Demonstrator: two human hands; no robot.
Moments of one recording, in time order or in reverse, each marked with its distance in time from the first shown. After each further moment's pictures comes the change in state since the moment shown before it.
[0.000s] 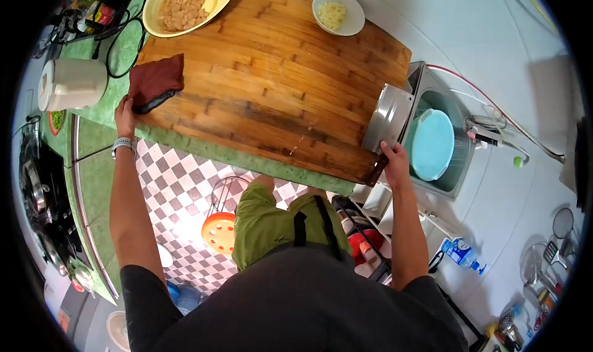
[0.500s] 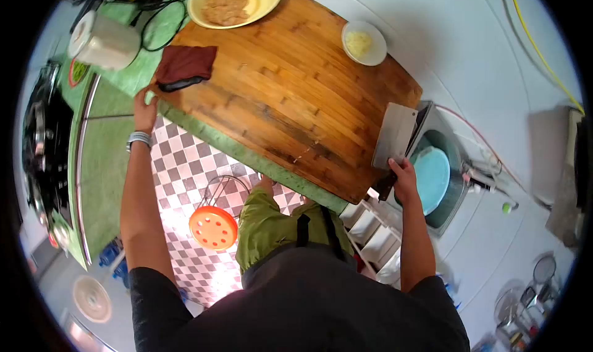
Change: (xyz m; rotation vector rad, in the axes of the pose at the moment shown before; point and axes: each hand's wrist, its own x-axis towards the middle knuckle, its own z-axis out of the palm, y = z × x) left_hand -0.075 0.006 -0.019 0.346 0.135 0.256; right_hand 0.030 -0.054 -0.010 -0.220 -0.250 -0.021
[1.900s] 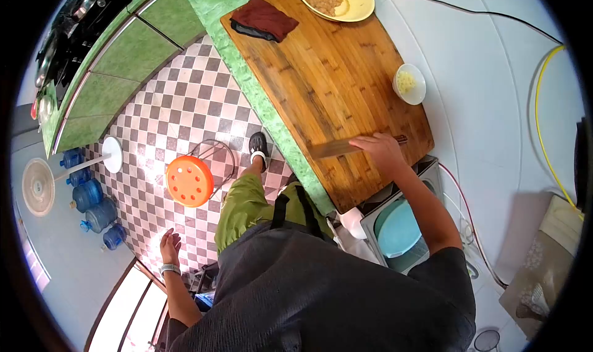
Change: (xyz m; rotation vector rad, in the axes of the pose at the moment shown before) left_hand -0.670 0.091 -0.091 -0.801 0.312 -1.459; right_hand 0.054 -0.103 0.151 -1.572 -0.884 -1.212
